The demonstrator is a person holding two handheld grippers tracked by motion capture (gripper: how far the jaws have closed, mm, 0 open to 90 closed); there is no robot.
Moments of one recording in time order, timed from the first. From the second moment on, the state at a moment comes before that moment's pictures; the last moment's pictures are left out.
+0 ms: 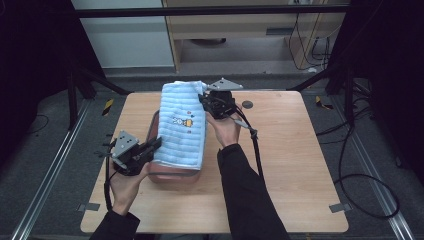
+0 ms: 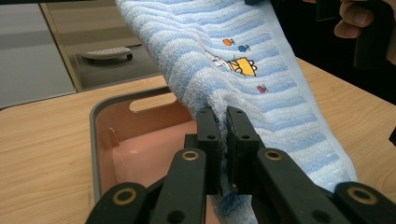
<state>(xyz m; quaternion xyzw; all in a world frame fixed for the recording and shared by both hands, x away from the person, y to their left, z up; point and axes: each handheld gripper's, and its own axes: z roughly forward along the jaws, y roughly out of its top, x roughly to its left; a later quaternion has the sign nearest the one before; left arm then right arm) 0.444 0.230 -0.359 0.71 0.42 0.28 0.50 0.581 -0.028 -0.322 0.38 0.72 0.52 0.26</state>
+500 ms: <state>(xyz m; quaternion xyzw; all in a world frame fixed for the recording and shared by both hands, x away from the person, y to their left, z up) 0.457 0.246 -0.371 0.70 0.44 0.28 0.49 0.601 -0.002 -0.334 0.37 0.73 0.52 0.25</state>
